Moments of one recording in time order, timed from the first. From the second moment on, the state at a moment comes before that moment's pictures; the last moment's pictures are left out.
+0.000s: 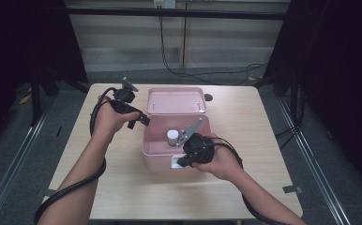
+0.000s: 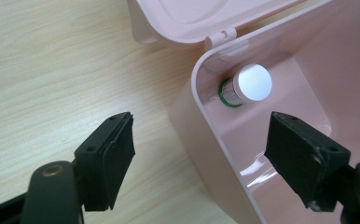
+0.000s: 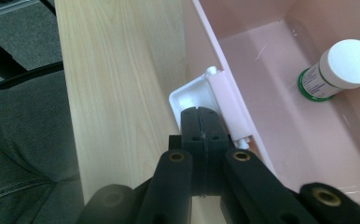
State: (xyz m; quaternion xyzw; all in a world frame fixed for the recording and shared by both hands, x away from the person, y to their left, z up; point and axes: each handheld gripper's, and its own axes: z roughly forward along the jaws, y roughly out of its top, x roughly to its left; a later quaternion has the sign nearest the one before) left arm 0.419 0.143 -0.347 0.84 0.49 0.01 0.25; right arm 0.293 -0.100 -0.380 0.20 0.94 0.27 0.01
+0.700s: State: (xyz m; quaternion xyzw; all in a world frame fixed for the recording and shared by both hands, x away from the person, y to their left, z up) left arm 0.429 0.143 -0.340 0.83 0.50 0.02 0.26; right arm 0.291 -0.098 -0.381 0.17 0.94 0.28 0.03
